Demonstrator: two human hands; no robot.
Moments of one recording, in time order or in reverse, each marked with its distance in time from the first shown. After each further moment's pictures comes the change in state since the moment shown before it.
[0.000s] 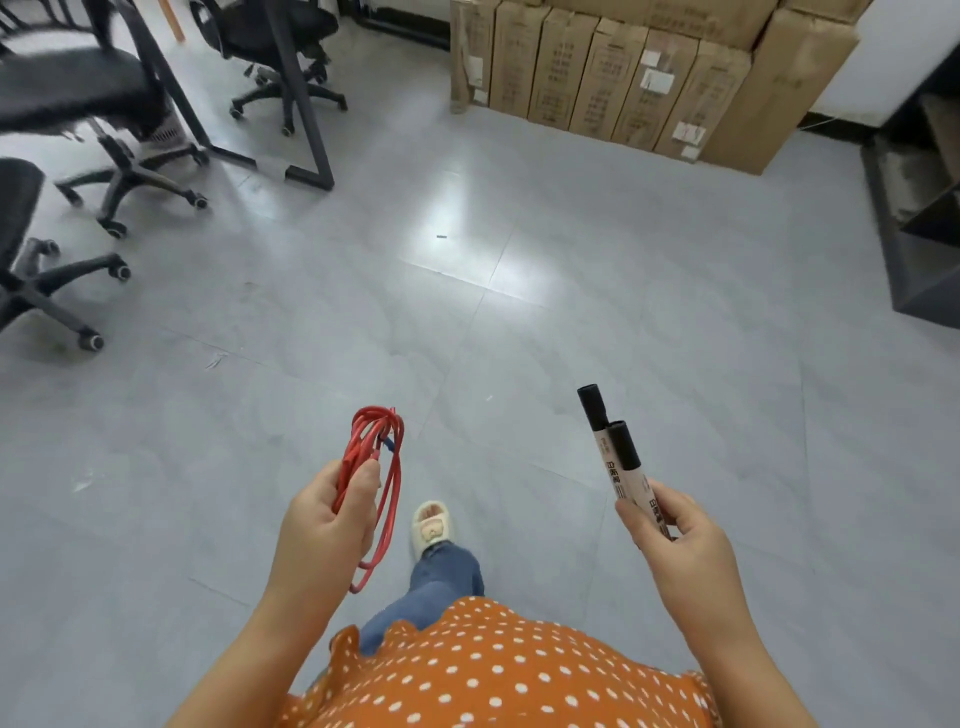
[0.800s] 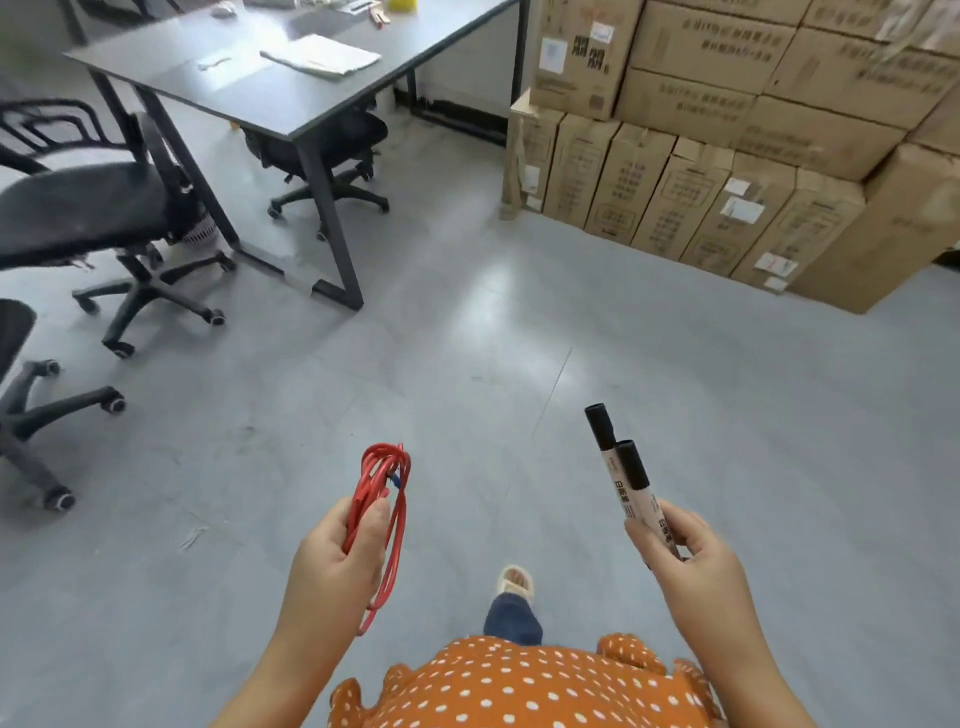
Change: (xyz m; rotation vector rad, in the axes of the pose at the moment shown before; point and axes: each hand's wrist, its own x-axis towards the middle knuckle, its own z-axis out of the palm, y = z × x) left_hand 0.487 0.163 0.072 -0.027 0.097 -0.032; right_hand 0.504 -0.220 0.113 -0.011 -0.070 -0.044
